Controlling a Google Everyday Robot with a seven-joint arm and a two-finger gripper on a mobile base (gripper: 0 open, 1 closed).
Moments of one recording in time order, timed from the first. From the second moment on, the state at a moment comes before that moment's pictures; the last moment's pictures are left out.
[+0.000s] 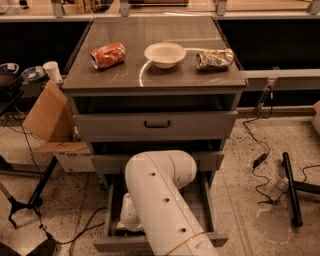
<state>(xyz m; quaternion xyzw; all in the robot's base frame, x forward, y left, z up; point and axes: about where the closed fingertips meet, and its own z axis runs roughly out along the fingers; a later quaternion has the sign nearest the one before) 0.514 0.116 0.109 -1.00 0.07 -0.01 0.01</state>
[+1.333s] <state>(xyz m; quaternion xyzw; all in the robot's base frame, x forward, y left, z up) 0.498 0.106 0.089 -1.00 0.07 0.01 0.02</state>
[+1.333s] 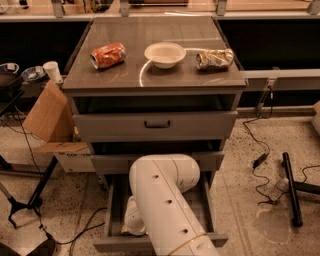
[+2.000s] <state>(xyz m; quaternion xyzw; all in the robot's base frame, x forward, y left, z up) 0.501 0.106 0.097 -1.00 0.07 0.00 0.03</state>
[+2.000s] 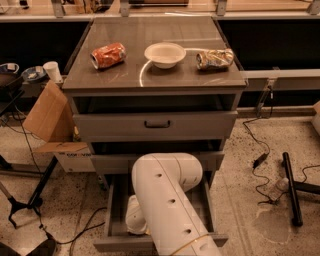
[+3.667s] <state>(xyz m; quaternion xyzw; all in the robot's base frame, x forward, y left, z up) 0.511 0.085 0.219 -0.99 0.11 -0.12 0.05</state>
